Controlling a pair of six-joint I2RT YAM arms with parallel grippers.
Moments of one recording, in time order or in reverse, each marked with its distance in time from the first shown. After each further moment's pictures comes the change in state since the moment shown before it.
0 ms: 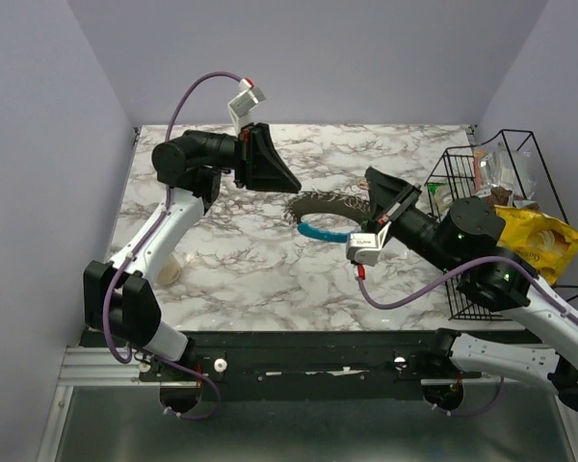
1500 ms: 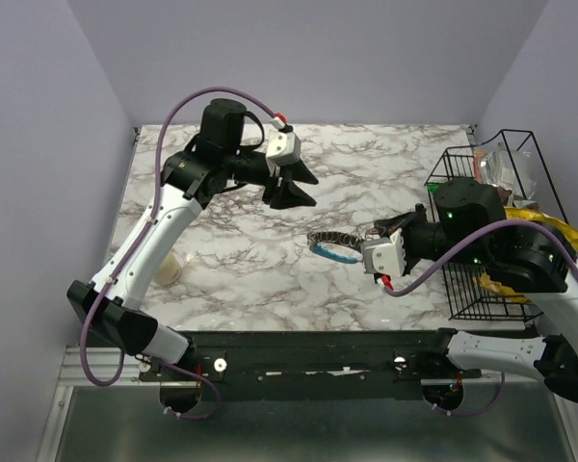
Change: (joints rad) left arm -0.121 -0.060 0.337 -1.825 -0.333 2.031; right arm -0.017 0.153 0.439 -0.879 -0.225 0.398
